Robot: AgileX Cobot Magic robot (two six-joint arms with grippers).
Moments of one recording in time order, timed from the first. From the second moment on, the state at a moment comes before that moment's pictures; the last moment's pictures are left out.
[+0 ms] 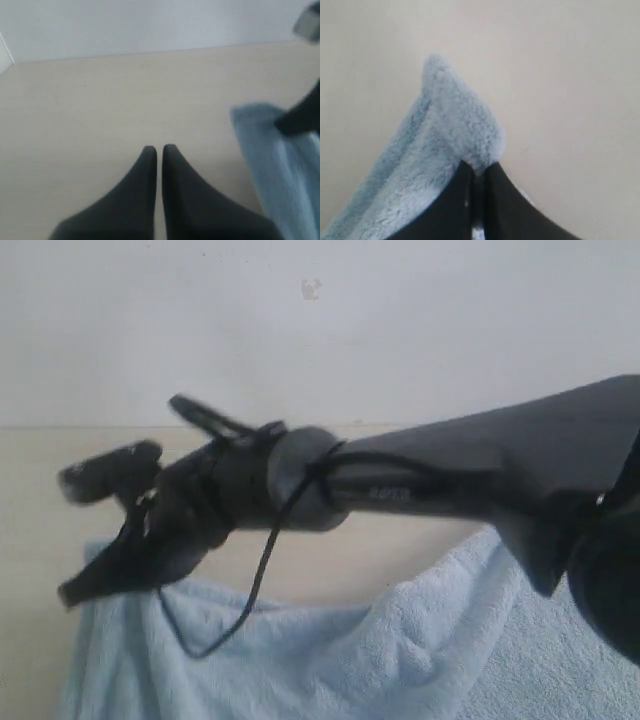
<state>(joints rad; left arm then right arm) 0.09 0.00 0.00 -0.01 0.35 0.10 0.93 2.22 -1.67 0.02 0.39 0.12</state>
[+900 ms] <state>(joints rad) 0.09 0.00 0.00 -0.01 0.35 0.10 0.74 2.40 -2.13 0.19 0.62 -0.08</state>
